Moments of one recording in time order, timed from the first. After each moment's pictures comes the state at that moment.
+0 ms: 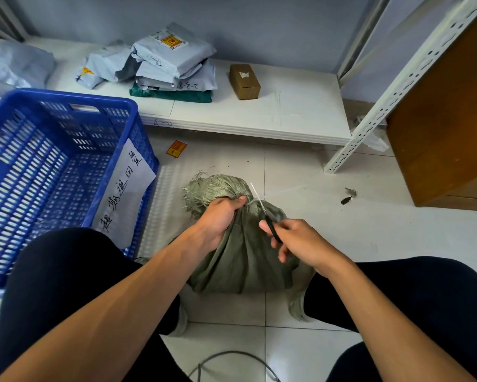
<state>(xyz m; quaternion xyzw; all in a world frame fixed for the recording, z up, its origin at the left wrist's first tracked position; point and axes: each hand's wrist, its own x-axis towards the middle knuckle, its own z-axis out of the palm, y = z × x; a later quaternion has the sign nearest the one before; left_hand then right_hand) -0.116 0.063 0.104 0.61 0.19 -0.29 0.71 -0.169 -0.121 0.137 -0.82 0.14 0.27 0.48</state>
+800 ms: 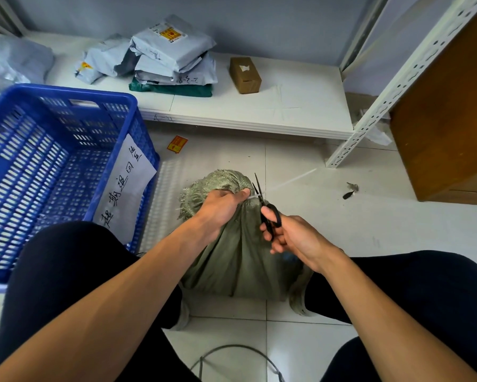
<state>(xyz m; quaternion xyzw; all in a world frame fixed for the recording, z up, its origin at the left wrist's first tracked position) -0.118 0.060 0.124 0.69 0.20 -0.26 0.64 -0.168 -0.118 0.126 -0.68 0.15 0.31 0.65</state>
